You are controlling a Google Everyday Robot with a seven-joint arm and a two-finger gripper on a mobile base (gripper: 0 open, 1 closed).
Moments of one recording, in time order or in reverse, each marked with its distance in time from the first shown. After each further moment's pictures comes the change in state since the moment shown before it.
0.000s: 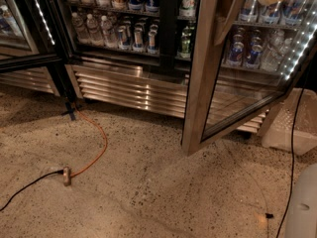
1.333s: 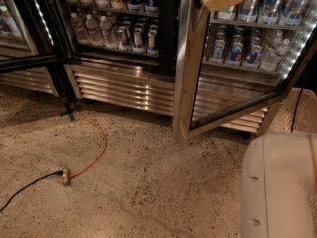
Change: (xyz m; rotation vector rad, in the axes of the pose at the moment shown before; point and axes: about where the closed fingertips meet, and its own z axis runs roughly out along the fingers) arm -0.040 0.092 0.106 -0.426 -0.073 -0.125
